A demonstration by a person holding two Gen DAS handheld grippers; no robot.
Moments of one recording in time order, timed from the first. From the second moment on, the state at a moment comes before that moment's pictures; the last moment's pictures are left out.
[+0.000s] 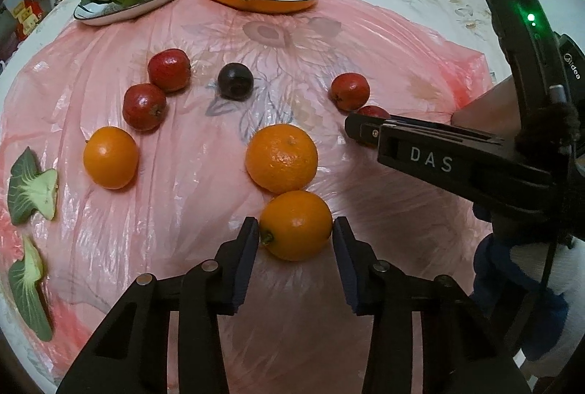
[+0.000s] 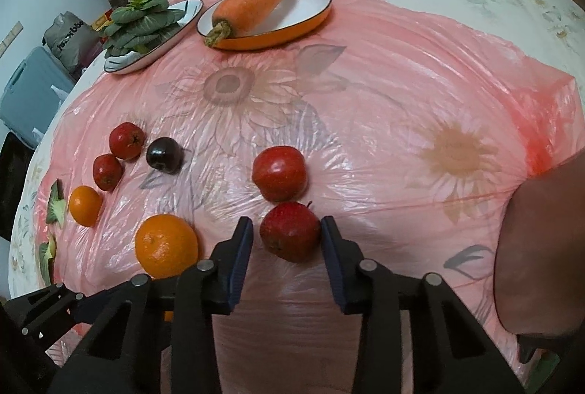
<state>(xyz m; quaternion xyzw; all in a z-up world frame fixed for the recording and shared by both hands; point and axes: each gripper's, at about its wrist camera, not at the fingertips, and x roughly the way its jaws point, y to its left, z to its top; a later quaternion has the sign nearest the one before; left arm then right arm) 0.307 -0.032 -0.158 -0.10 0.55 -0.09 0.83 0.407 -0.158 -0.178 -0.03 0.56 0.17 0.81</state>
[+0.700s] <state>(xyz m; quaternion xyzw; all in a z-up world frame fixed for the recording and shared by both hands) 0.312 -0.033 -0.165 -0.13 0.55 -0.10 0.82 0.411 -0.162 -0.185 -0.02 0.56 0.17 0.81</state>
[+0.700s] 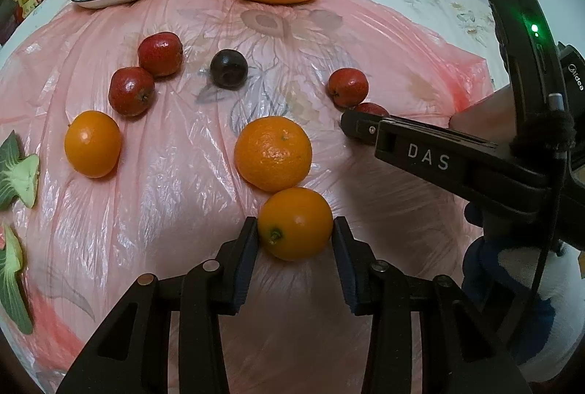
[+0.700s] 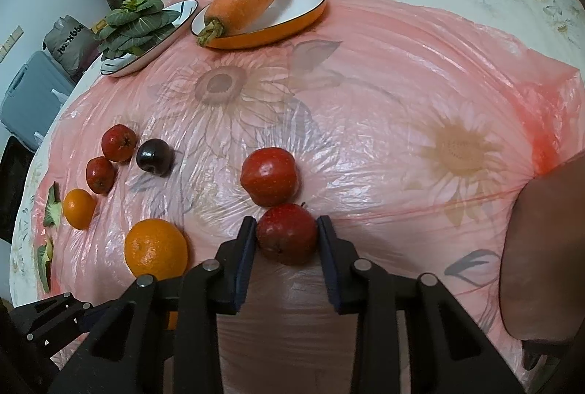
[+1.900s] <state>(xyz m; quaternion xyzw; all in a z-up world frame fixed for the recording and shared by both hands) 0.283 -0.050 -0.134 -0.10 0.53 -0.11 0.84 0.331 -0.218 -0.142 0.03 0.53 0.15 0.83</state>
